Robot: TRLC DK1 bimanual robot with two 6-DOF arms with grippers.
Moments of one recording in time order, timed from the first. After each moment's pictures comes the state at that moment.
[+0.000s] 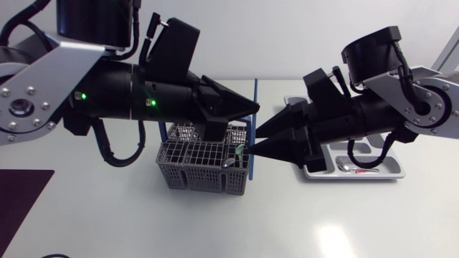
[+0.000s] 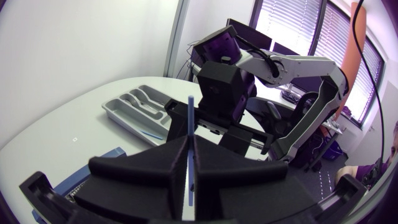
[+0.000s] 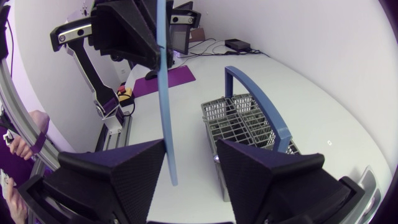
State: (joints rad) left arm -0.70 1.33 1.09 -0.18 0.54 -0.01; right arm 0.36 1.32 0.95 -0.41 -0.91 -0.45
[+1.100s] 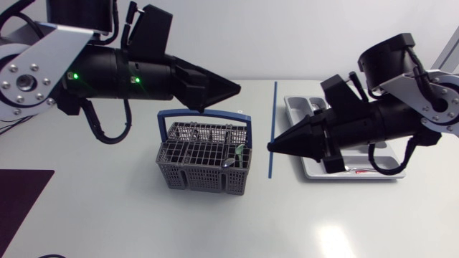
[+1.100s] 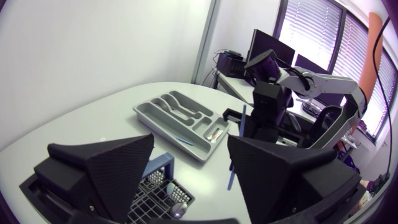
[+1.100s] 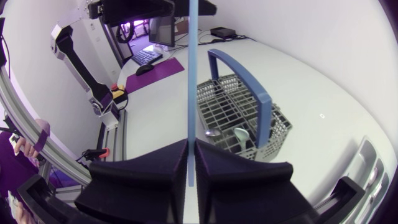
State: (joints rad) left arm -0.53 1.36 1.12 -0.17 0.54 0.01; right arm 0.25 1.29 0.94 -0.57 -0.90 -0.51
